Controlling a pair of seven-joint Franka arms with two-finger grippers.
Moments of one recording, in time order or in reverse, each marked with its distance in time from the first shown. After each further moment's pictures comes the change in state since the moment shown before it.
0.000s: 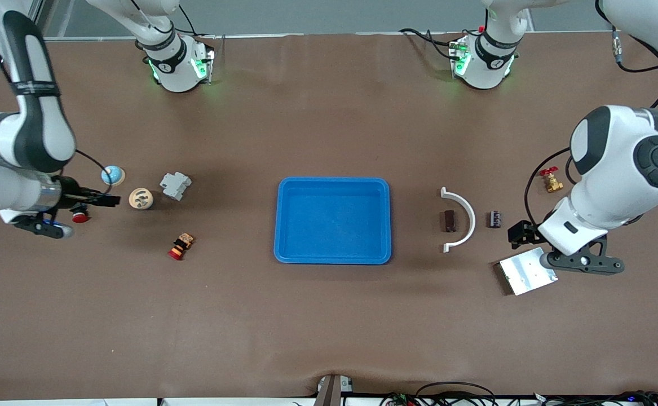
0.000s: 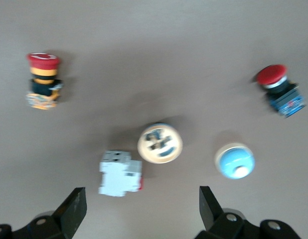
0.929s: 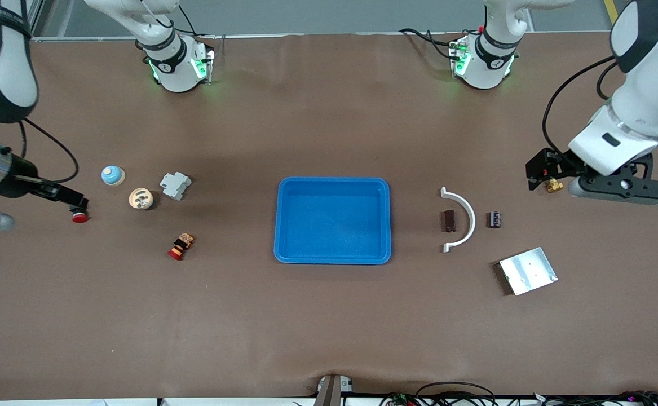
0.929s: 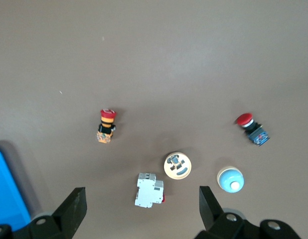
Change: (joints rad) left arm -0.094 -0.257 0.075 0.003 -0.084 -0.269 0.019; right arm 0.021 -0.128 -0.029 0.219 0.003 -0.083 0.011
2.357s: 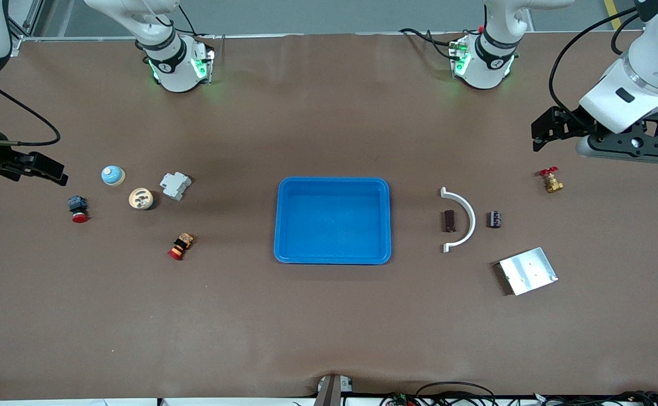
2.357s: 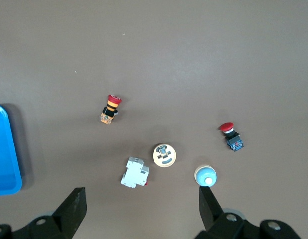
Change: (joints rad) left arm -0.020 -0.083 0.013 -0.002 -0.031 -0.157 -0.012; right arm 0.020 -0.046 0.028 0.101 -0.057 -0.154 -0.156
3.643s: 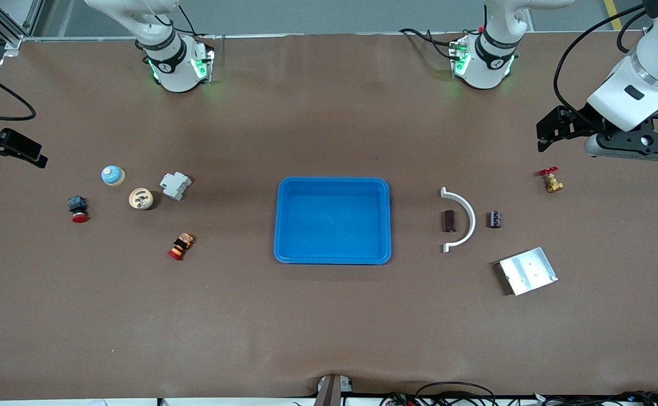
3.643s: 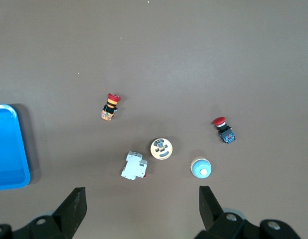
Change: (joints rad) left arm 0.002 -0.004 0.009 0.001 0.000 0.010 0.000; right arm -0.014 -0.040 -0.014 0.055 0.013 -0.072 -0.001
